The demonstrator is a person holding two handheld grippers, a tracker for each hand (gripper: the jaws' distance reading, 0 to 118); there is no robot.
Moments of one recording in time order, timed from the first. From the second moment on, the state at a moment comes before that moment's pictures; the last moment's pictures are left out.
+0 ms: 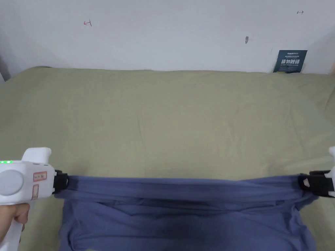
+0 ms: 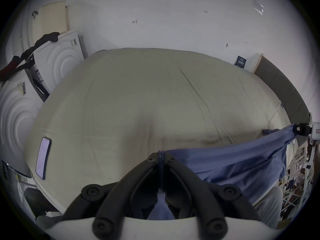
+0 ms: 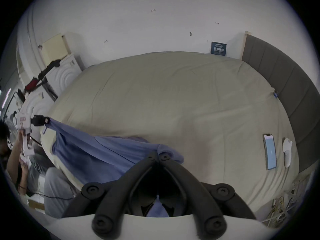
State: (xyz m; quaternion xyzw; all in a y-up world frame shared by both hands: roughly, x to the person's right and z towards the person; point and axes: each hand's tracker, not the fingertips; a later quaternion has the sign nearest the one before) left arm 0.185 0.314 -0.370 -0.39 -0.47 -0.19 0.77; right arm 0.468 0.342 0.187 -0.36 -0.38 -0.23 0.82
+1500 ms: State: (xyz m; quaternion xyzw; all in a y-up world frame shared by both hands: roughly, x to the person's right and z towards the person) left arm 0.106 0.383 -0.215 -0.18 -0.51 -0.06 0.84; right arm 0.286 0.375 0.136 -0.14 -0.49 -0.06 0.86
